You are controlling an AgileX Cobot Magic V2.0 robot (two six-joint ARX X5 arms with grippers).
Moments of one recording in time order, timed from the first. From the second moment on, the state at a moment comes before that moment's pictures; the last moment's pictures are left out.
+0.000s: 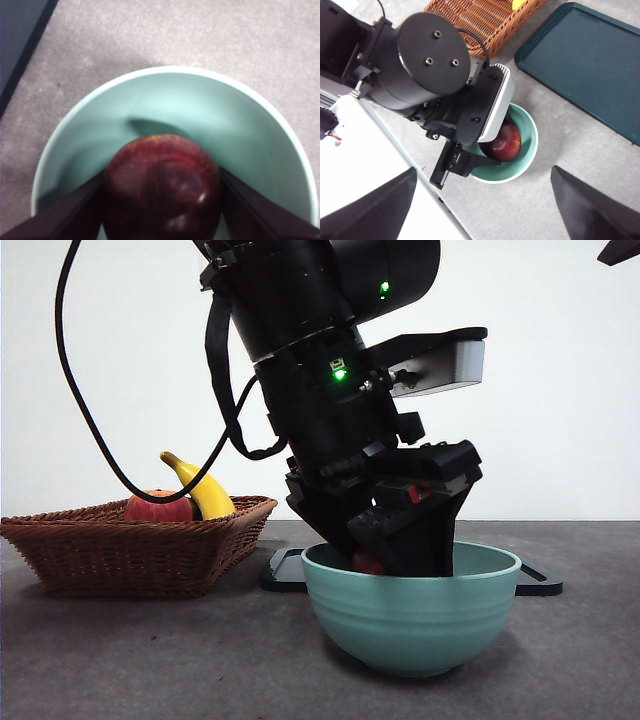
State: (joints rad) left arm -0.99 1.80 1.18 -0.43 0.02 0.22; right arm 0.34 0.90 1.09 -1.03 -0.55 -0.08
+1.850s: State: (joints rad) left arm -0.36 1.12 1.34 -0.80 0.31 0.06; right arm 0.34 0.90 1.09 -1.03 -0.54 -0.08
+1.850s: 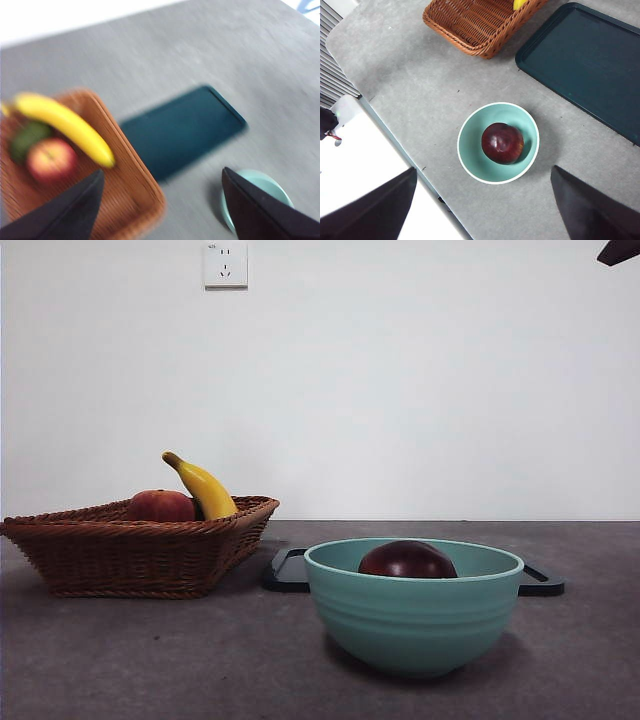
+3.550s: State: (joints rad) left arm -0.36 0.94 0.99 -1.00 0.68 0.13; right arm 0.43 1.19 0.74 -0.54 -0.39 0.12
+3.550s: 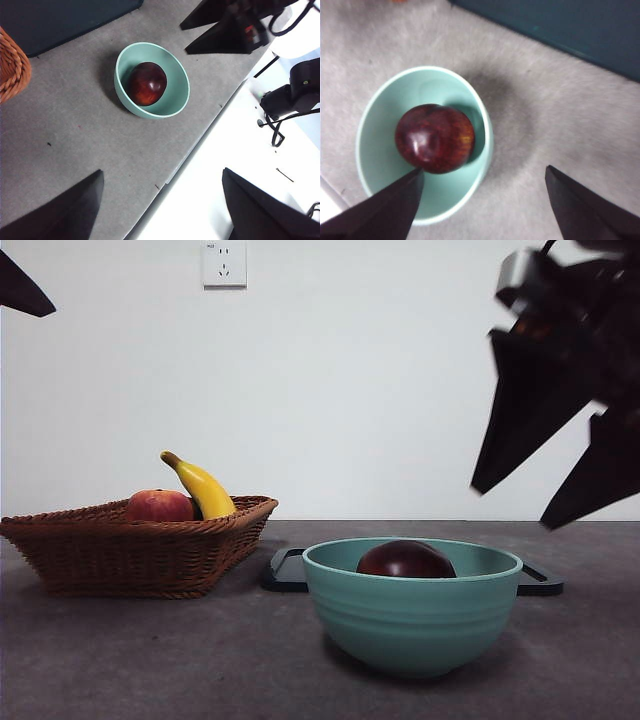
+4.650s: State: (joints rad) left arm -0.36 0.94 0.99 -1.00 0.68 0.13; right arm 0.53 1.41 0.74 -0.35 -0.29 0.14
